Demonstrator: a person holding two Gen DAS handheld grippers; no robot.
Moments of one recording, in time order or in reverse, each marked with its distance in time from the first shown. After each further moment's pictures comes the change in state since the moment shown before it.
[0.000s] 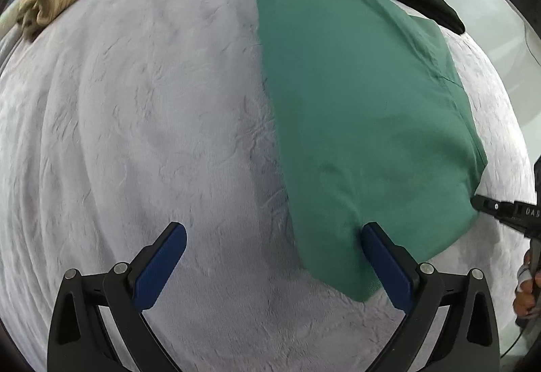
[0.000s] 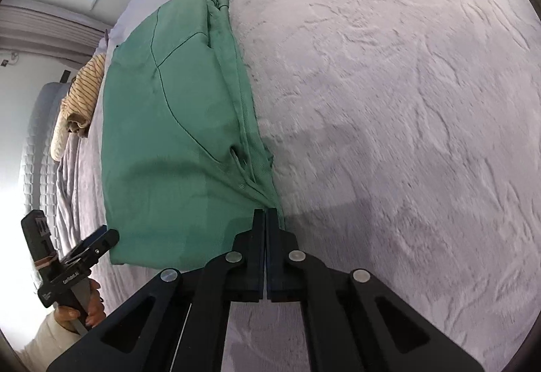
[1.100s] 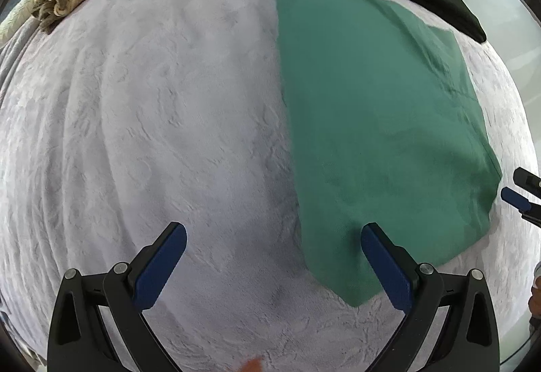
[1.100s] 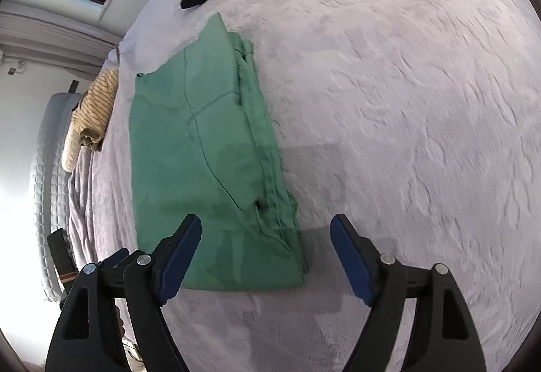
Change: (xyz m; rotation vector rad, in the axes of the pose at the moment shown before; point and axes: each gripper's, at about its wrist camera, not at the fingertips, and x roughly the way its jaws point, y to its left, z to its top) left arm -0.013 0.000 0.022 -0.050 0.038 0.078; right arm -0.028 0.038 0.043 -0.032 -0.044 0.022
